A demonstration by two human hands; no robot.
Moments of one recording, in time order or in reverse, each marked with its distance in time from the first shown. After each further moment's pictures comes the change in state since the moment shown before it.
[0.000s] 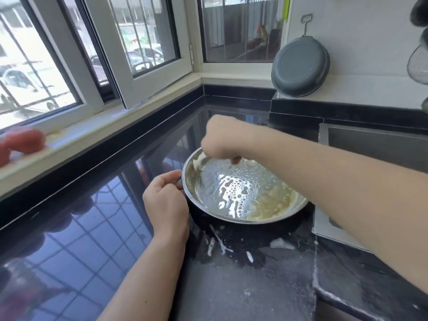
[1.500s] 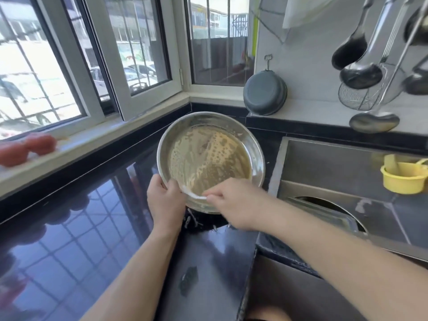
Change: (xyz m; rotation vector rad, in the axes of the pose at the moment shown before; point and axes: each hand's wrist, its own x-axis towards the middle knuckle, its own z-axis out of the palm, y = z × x) left_hand -0.060 0.009 -0.010 0.112 -0.042 0.293; right_hand -0.174 0.035 0.025 -0.024 -0.056 -0.092
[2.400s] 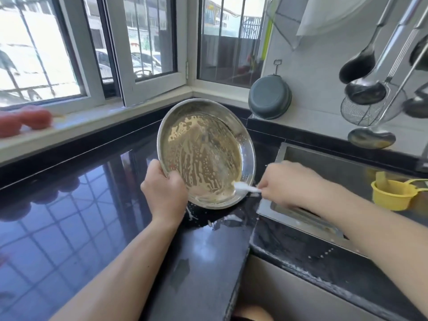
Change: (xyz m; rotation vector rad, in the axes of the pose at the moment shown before) left_hand -0.011 0.016 -0.003 0.129 0.101 0.126; right_hand 0.005 0.060 -0.046 -0.534 0.026 0.276
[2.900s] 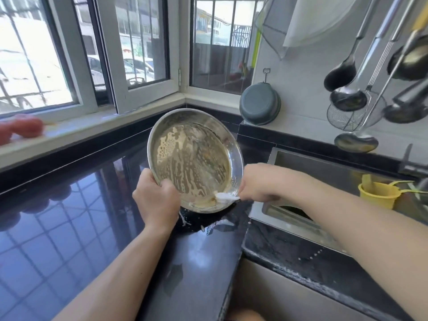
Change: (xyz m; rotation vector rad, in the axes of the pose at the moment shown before) left_hand -0.002 0.003 -0.004 0.056 -0.001 -0.049; right_hand 0.020 -0.021 -0.014 0.065 -0.186 -0.020
